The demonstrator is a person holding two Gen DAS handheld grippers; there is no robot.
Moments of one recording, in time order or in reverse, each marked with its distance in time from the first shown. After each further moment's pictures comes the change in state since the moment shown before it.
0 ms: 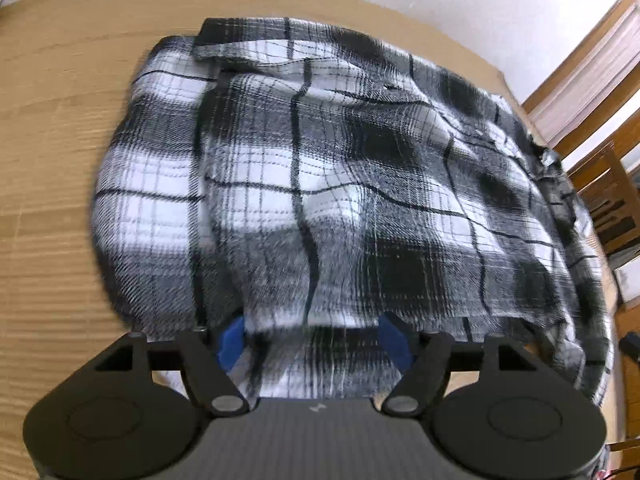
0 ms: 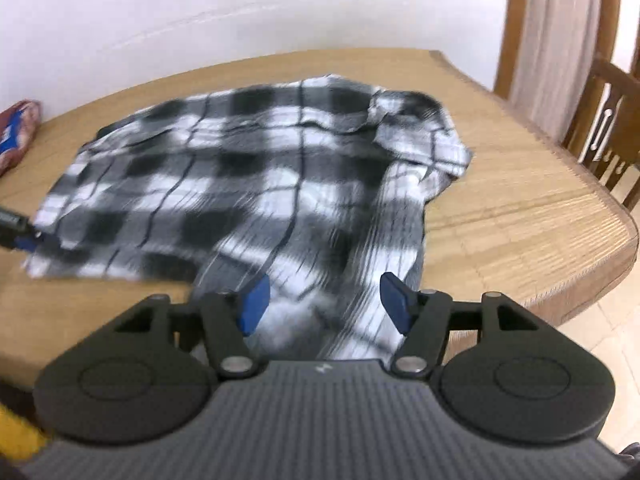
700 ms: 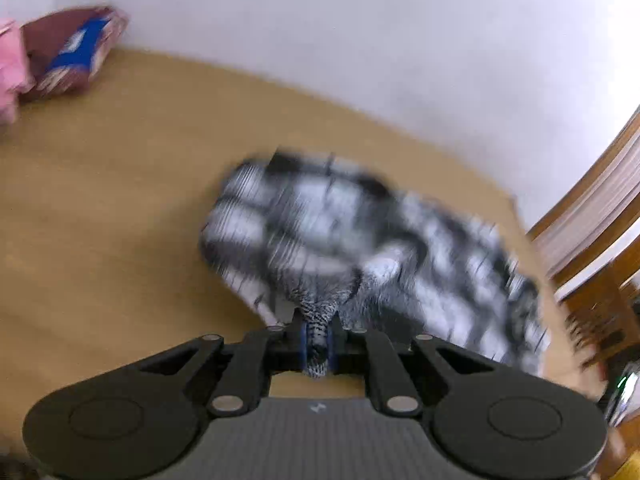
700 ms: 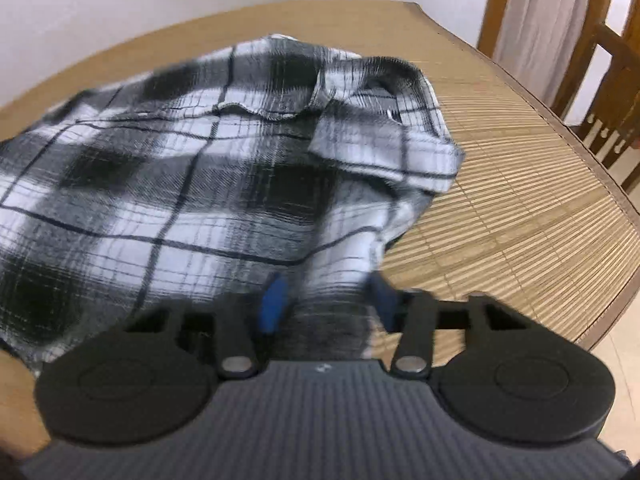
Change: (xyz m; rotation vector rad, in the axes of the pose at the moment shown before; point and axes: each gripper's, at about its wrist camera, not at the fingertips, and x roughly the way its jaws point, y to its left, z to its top) left arm -0.165 -0.032 -0.029 -0.218 -0.265 0.077; right arm 0.091 -0.072 0.045 0.026 0.177 -0.068
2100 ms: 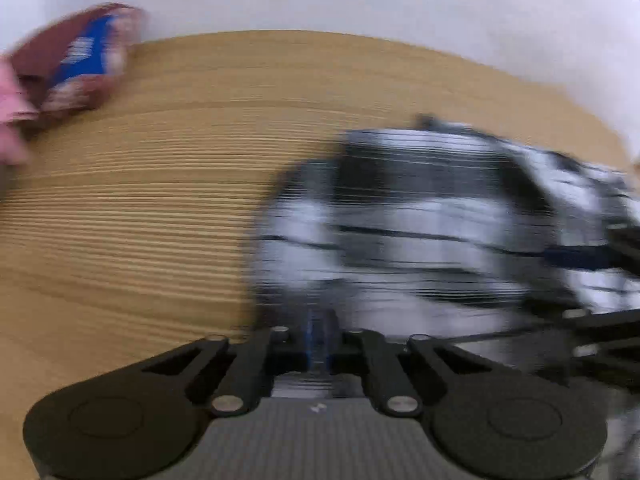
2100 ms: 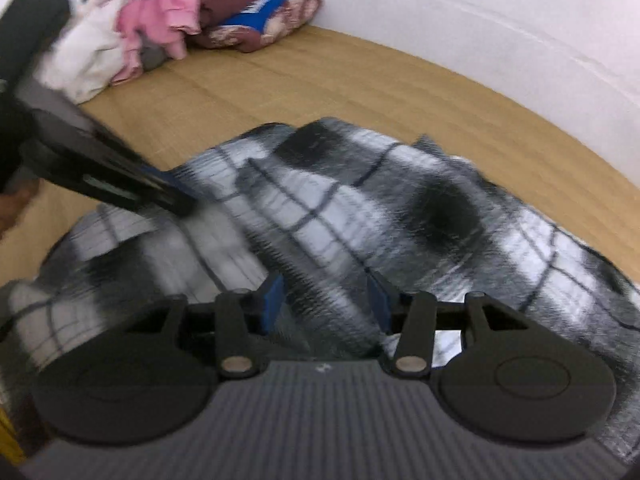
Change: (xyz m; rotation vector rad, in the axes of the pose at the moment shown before) left arm 0.162 -0.001 0.082 0.191 0.058 0.317; right arm 0.073 0.310 0.079 -0.820 -0.152 0.591
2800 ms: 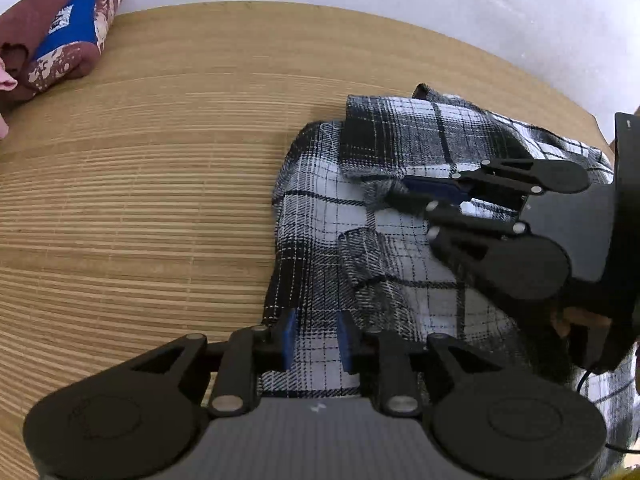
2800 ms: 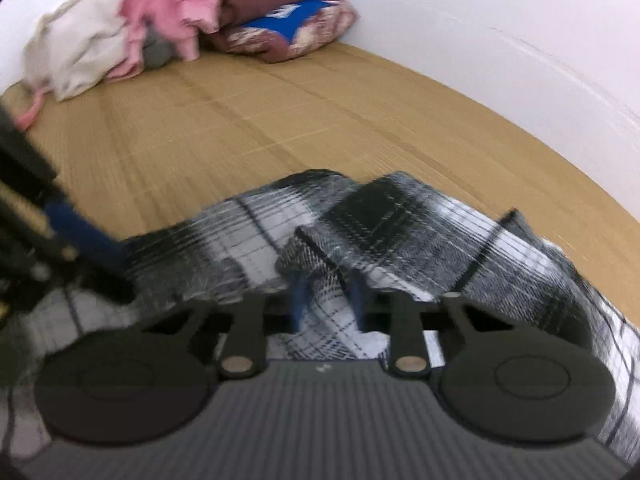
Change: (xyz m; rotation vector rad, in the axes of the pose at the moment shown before) left arm -0.005 0.026 -0.014 0.029 0.076 -0.193; right arm 0.084 0.044 0.044 -0.060 -0.080 -0.043
